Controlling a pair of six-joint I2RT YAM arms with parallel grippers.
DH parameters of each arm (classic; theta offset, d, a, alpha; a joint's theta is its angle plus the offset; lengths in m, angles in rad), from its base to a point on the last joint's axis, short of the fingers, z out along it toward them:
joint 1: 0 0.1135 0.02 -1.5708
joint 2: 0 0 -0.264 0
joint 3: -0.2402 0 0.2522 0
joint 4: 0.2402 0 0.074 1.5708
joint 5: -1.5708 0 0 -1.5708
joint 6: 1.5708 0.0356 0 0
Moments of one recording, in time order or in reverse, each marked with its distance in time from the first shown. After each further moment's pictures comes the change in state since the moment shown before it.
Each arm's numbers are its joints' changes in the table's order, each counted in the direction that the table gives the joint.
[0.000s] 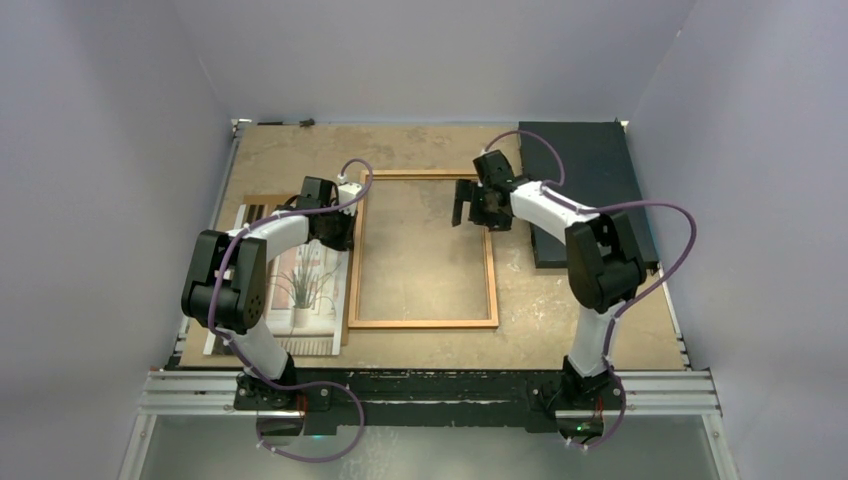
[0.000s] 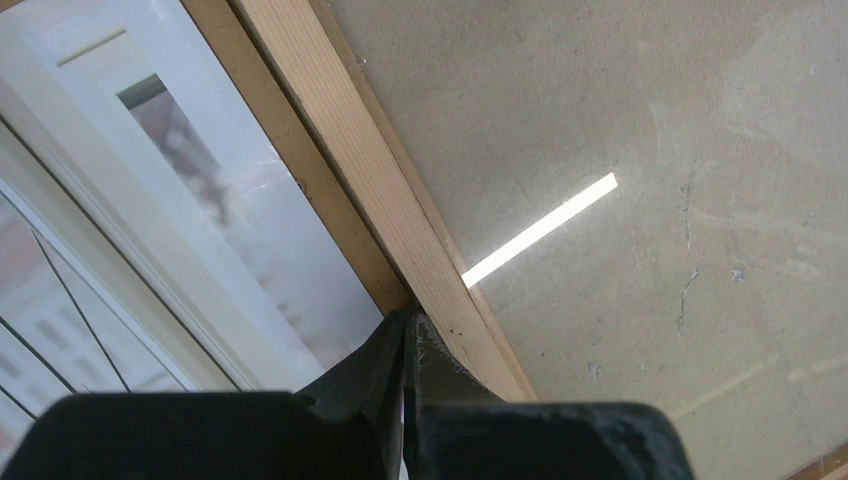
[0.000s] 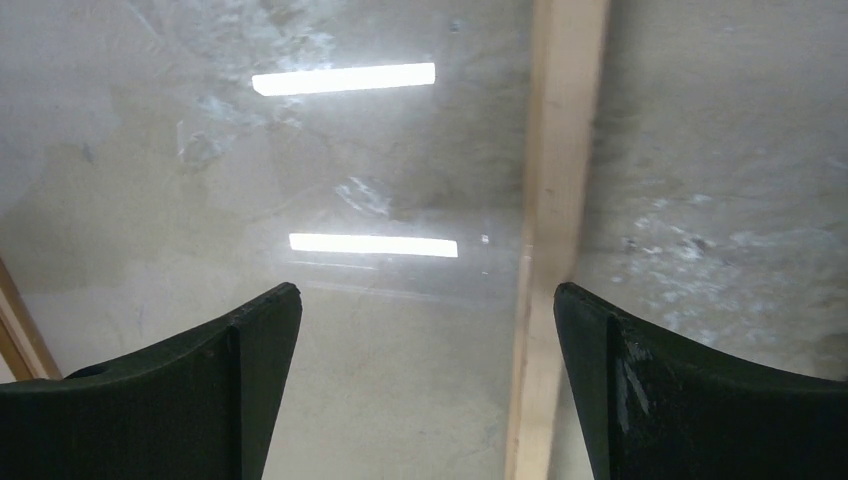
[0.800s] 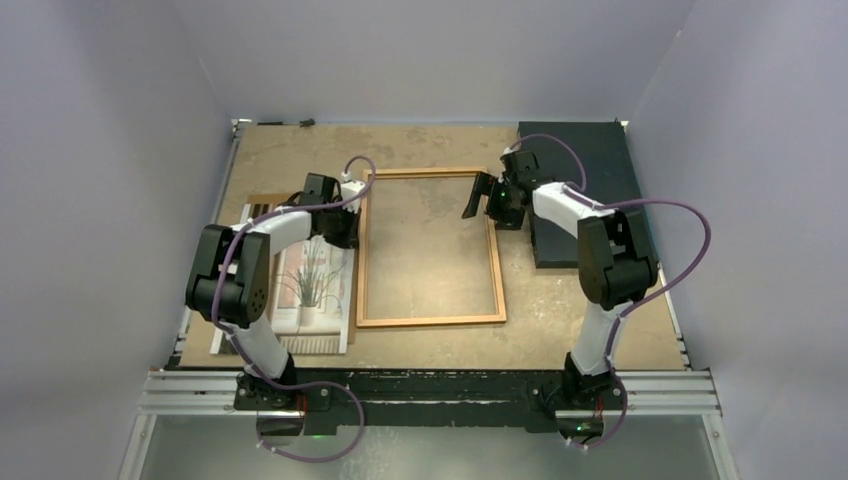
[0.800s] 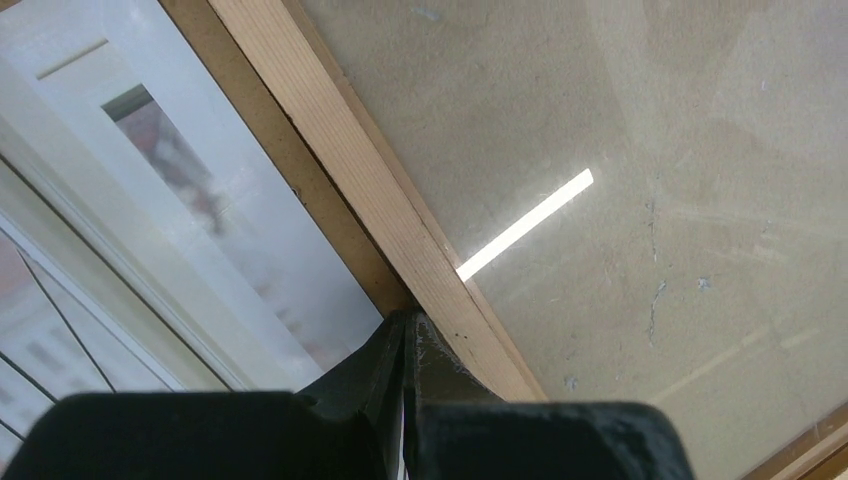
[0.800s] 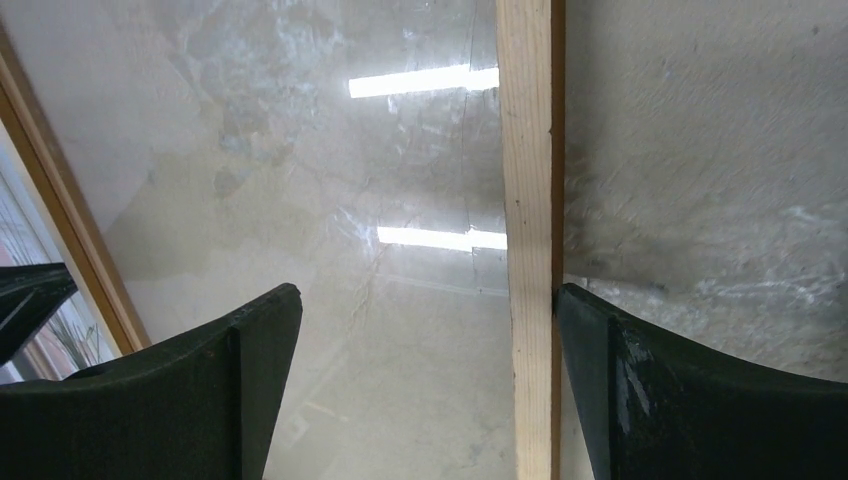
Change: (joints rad) left arm -0.002 0.036 -0.036 0.006 -0.051 0.000; right arm -0.151 -0.039 0.116 -0.139 0.238 0.031
